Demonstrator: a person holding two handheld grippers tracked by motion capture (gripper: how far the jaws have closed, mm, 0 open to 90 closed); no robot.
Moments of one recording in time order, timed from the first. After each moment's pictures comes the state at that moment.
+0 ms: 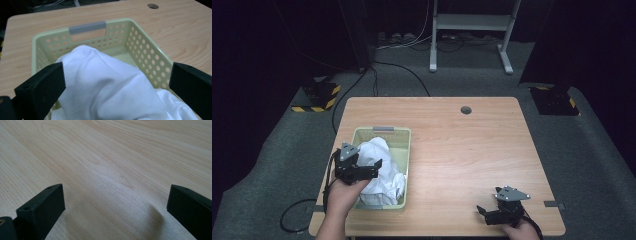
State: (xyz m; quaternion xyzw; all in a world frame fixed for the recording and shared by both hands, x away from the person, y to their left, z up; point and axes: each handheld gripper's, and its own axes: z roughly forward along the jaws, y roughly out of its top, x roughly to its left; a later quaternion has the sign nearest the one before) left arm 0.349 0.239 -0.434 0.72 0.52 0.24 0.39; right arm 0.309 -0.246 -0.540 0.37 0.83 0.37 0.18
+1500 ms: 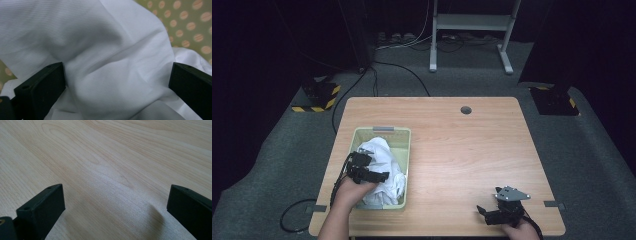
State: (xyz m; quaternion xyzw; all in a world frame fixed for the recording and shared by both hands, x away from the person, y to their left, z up) left arm 0.383 0.229 -0.485 0.78 0.55 0.10 0.27; right arm 0.309 -0.247 -0.540 0.37 0.83 0.37 0.18
